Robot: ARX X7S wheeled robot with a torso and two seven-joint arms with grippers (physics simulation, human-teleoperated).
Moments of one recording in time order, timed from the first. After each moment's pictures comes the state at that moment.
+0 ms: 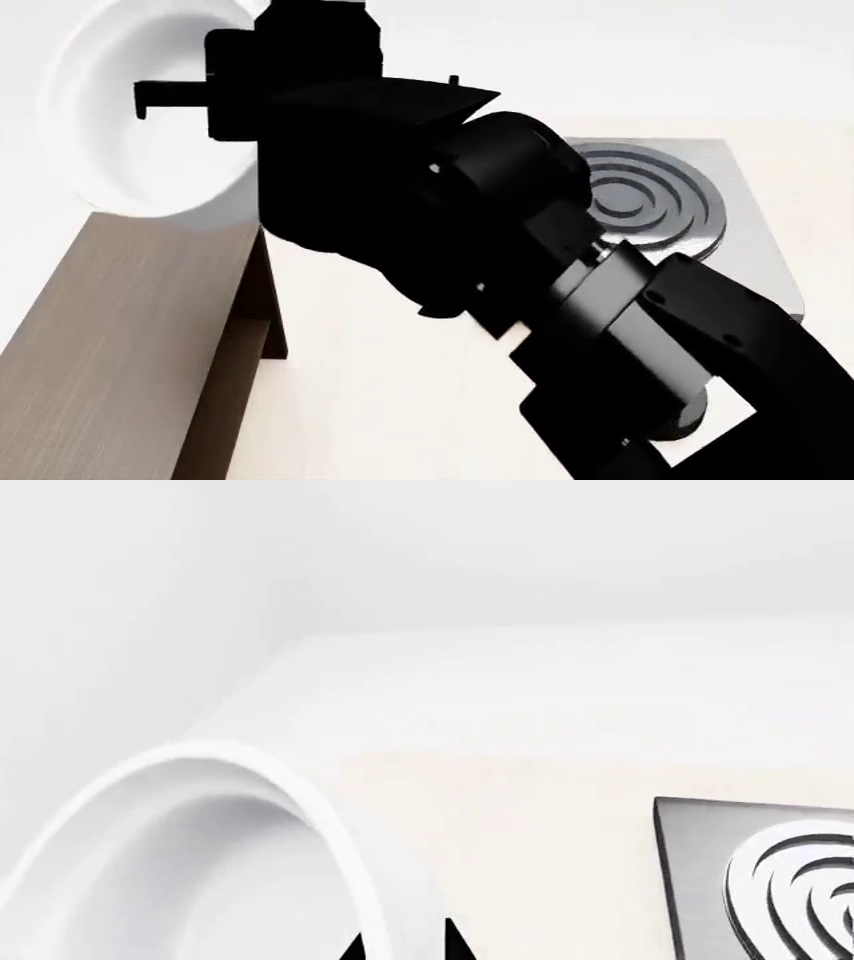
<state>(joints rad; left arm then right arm) 0.48 -0.26 -0.30 0.53 -0.33 0.28 -1.16 1.56 0.11 -1.07 0.49 1.61 0.51 0.76</state>
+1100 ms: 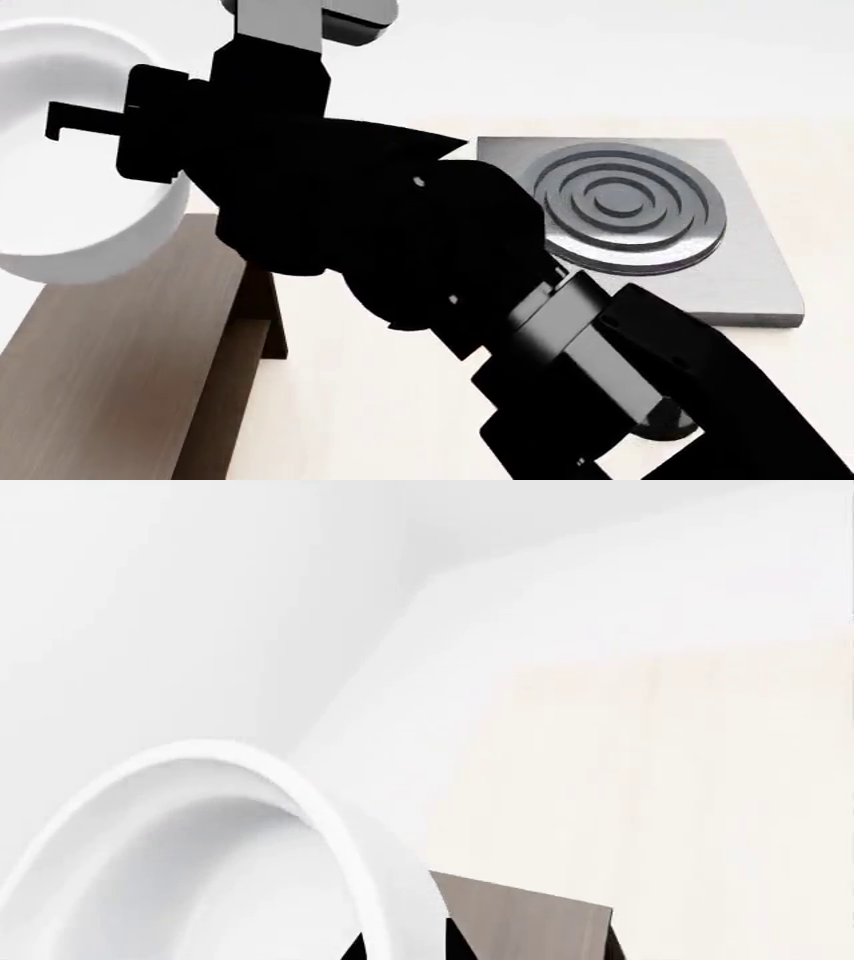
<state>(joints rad) 0.48 -0.26 -0.29 0.52 -0.34 0.29 -1.16 1.50 0.05 -1.02 0.53 1.80 0.48 0.63</state>
